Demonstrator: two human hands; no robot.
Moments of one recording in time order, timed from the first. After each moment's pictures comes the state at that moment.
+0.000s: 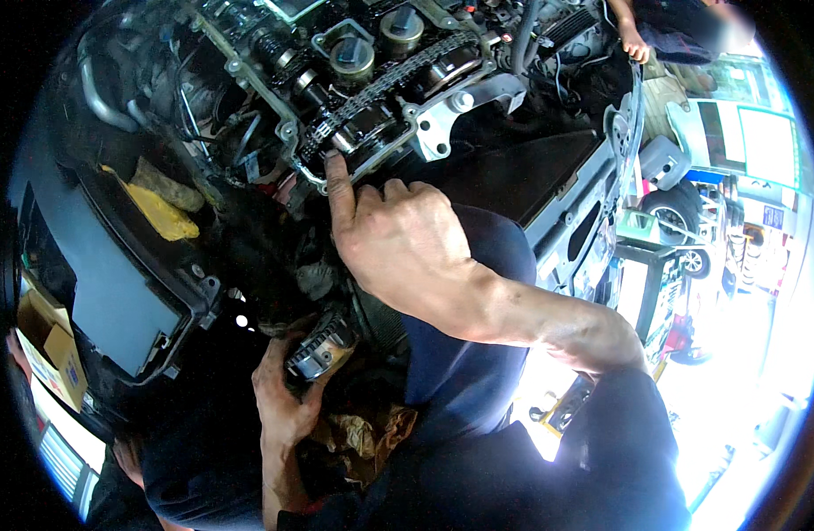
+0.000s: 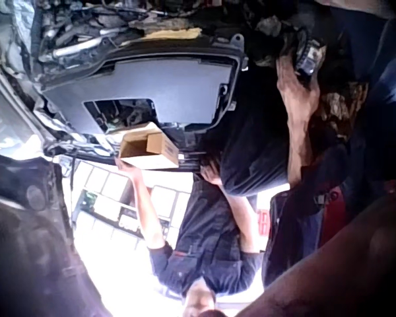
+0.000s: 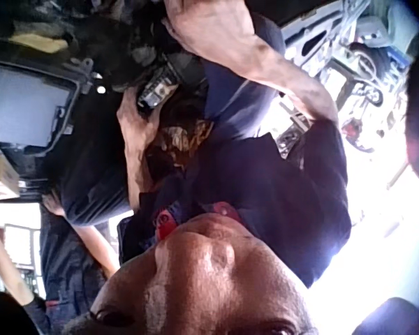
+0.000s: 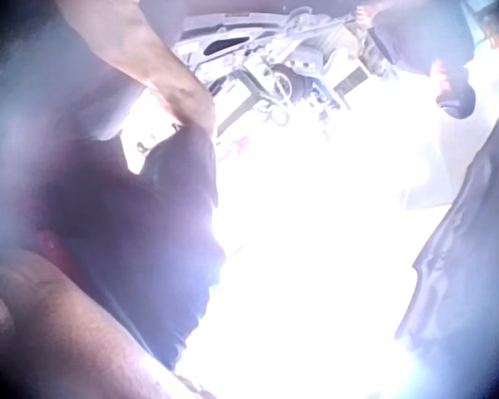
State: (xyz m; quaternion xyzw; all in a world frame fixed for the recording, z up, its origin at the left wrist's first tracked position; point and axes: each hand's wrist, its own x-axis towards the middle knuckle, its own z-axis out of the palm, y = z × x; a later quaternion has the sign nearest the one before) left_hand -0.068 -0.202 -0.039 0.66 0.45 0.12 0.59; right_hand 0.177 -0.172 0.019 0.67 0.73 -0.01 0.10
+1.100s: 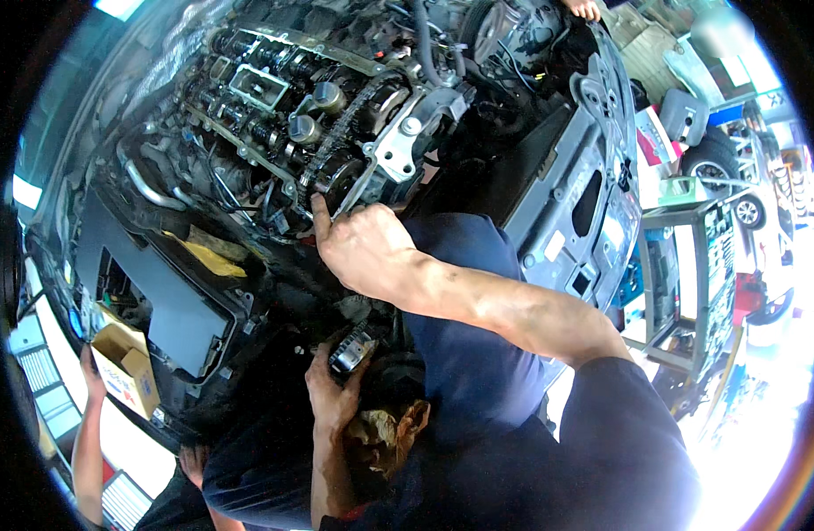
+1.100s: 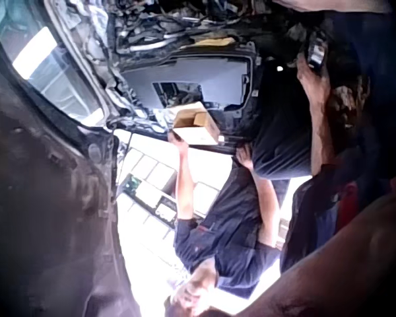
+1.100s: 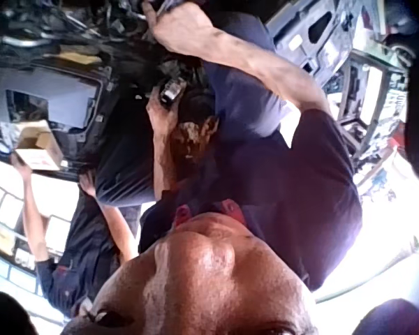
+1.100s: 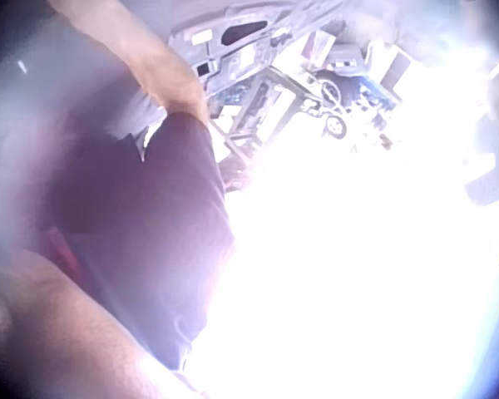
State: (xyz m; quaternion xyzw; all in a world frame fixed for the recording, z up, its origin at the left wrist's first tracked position) left_hand -0.057 -0.226 -0.050 0.71 0.45 0.13 0.53; right_hand 0.174 -0.182 0.002 0.70 0.71 -0.02 -0.03
